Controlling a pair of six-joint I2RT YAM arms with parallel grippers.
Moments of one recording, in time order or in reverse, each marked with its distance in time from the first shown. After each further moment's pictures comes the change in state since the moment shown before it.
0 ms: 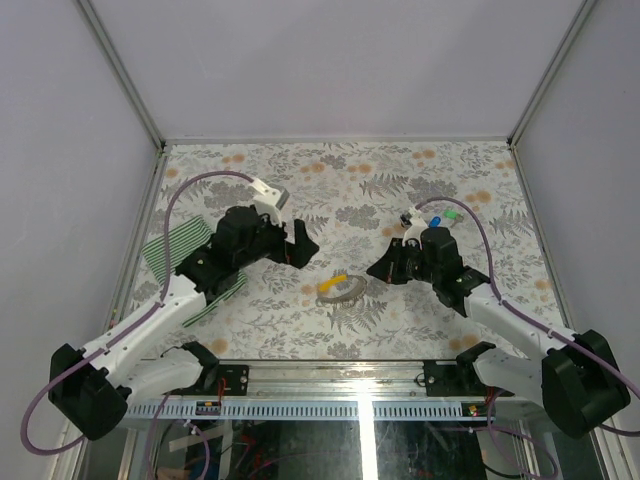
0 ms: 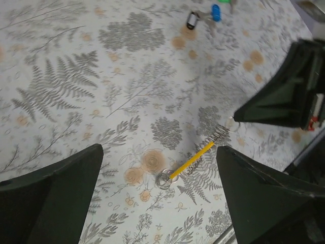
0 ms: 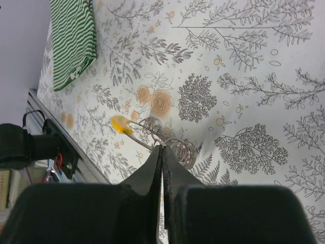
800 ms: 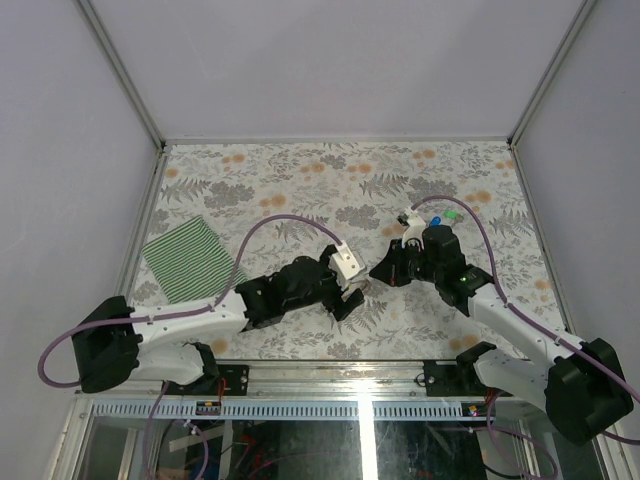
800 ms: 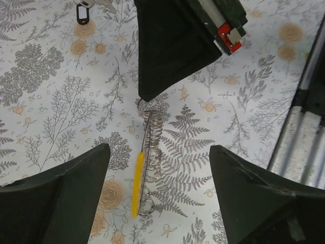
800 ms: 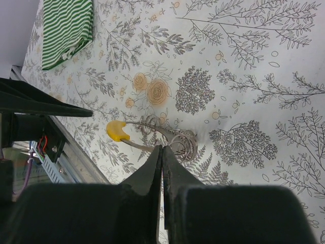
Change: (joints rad) left arm -0.484 0.196 -0.123 0.360 -0.104 0.349; right arm 0.000 -0.044 0.048 -0.124 -0.036 -0.161
